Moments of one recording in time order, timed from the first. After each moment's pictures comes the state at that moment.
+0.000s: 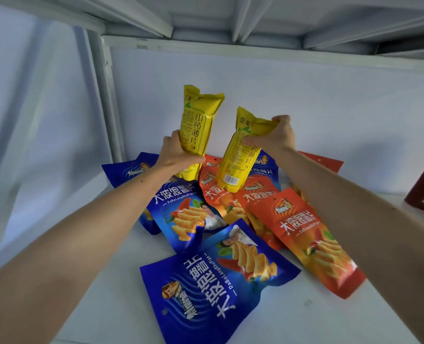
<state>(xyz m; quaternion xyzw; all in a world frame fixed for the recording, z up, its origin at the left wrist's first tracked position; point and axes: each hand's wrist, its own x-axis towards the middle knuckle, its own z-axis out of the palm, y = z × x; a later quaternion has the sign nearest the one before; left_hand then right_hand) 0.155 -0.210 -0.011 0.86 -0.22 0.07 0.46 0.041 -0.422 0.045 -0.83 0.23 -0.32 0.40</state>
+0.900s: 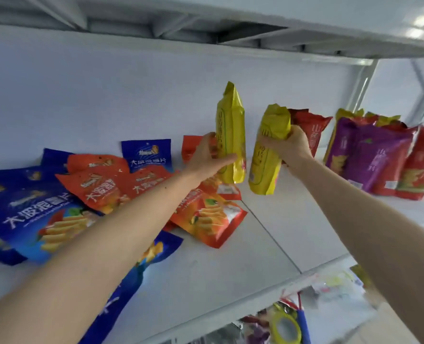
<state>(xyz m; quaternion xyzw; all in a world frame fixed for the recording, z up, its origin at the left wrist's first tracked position) -0.055 -0.451 -0.016 0.65 -0.46 -0.20 0.58 -0.218 -0.592 0.019 -0.71 0.35 -0.44 0.43</state>
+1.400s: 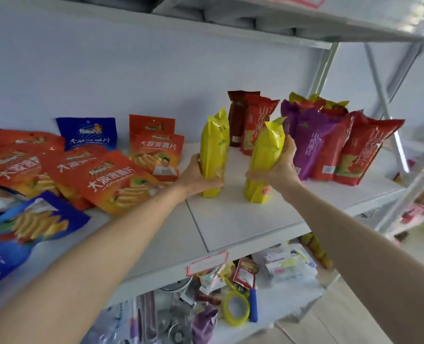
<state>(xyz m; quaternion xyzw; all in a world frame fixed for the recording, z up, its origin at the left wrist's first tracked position) -0.176 -0.541 -0.096 0.72 -0.44 -0.24 0.49 -0.372 -0.666 -0.060 -0.75 0.37 -0.37 0.40</state>
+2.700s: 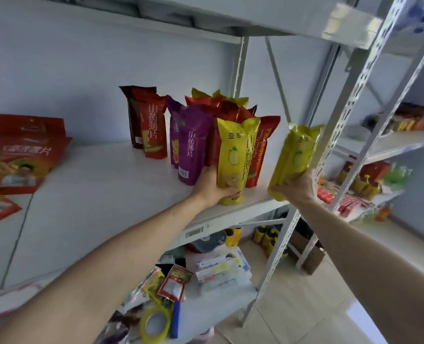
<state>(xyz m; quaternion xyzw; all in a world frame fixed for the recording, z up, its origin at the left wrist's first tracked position) -0.432 -0.791 -0.112 0.68 -0.54 -0.15 0.47 -0.645 -0.910 -0.087 -0.68 0.57 -0.37 0.26</state>
